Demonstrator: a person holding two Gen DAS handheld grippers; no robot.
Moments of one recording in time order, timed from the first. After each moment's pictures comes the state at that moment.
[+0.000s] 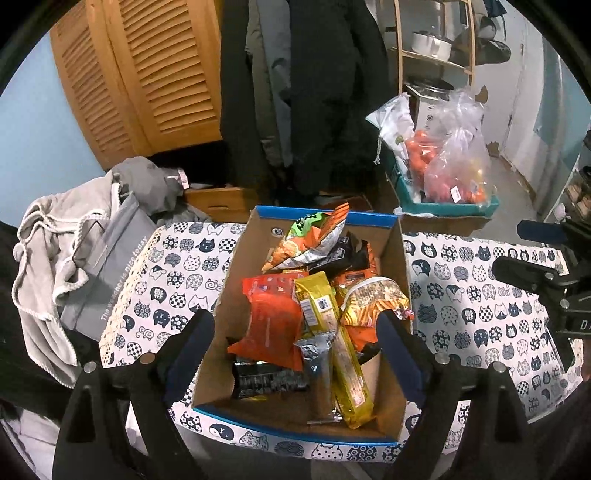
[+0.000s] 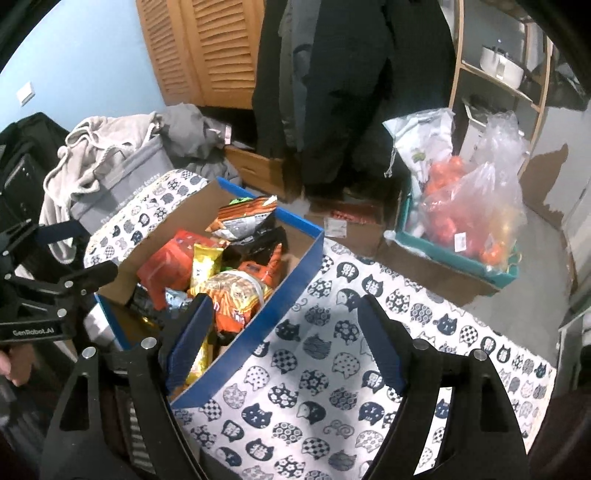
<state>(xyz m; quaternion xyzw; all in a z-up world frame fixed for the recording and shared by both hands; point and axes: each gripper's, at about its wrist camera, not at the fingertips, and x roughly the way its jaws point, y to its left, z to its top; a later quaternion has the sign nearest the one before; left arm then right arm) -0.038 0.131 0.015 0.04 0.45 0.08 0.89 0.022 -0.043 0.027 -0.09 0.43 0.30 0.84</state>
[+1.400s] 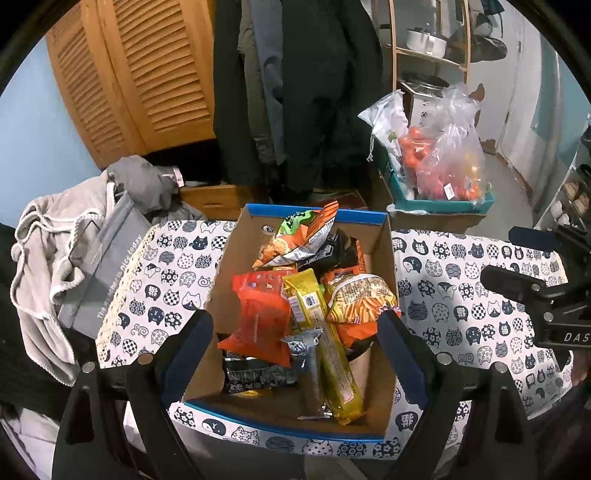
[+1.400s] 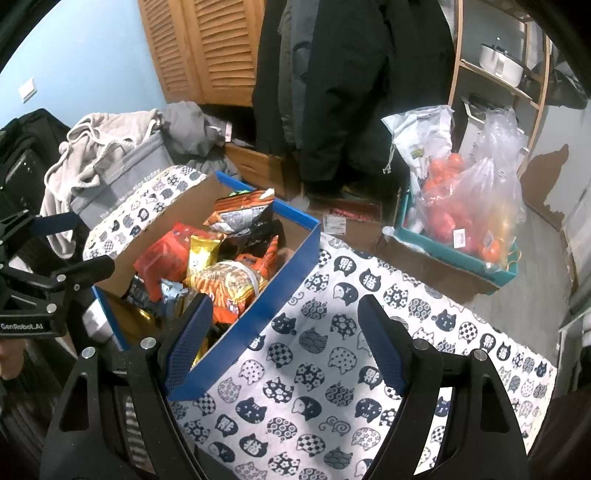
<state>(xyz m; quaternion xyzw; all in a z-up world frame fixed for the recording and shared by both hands) -0.039 0.119 0.017 0.03 0.45 0.07 0.89 0.020 -0.051 0.020 -0.09 0.43 0.30 0.84</state>
